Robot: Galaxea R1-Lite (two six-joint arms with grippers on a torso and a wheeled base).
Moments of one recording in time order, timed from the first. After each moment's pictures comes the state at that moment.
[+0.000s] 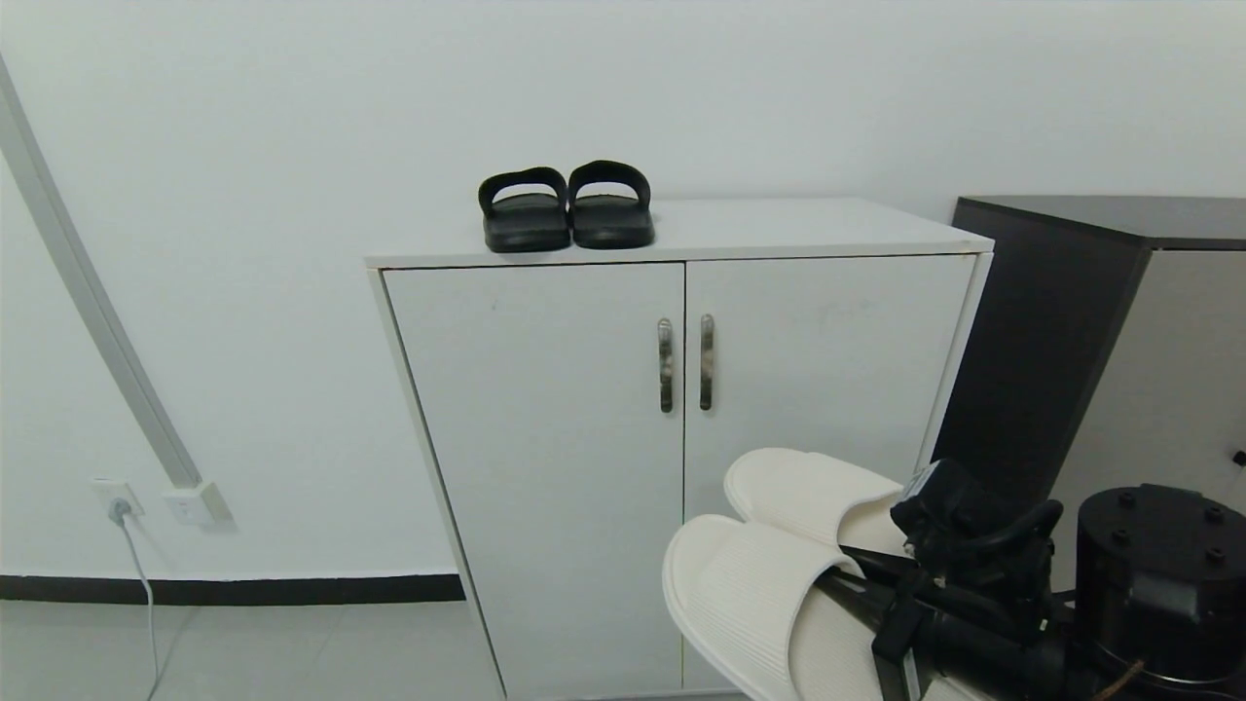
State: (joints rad) left arm 0.00 0.00 -0.02 0.01 0.00 0.01; right arm 0.81 1.56 -0.37 -0.92 -0.08 -0.10
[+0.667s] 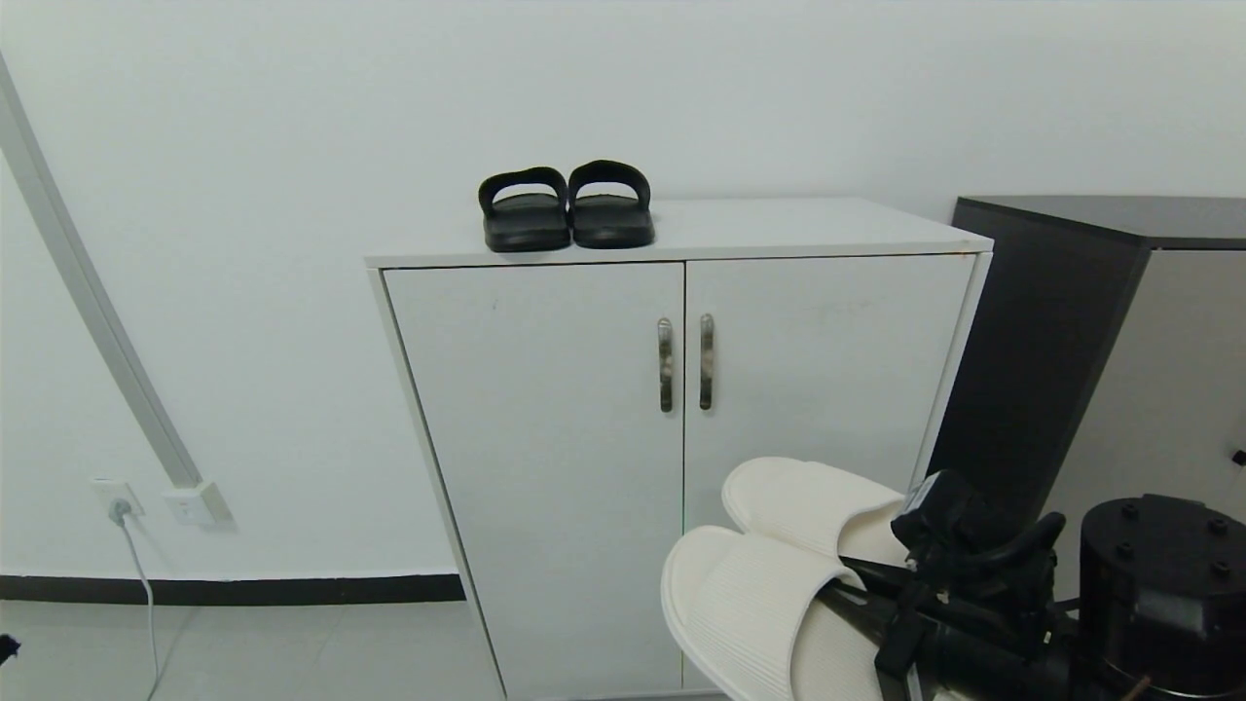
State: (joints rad) left arm 0.00 0.39 -0.20 -0.15 -0.24 0.04; right arm 0.83 1.56 -0.36 -0.92 -0.08 -0.10
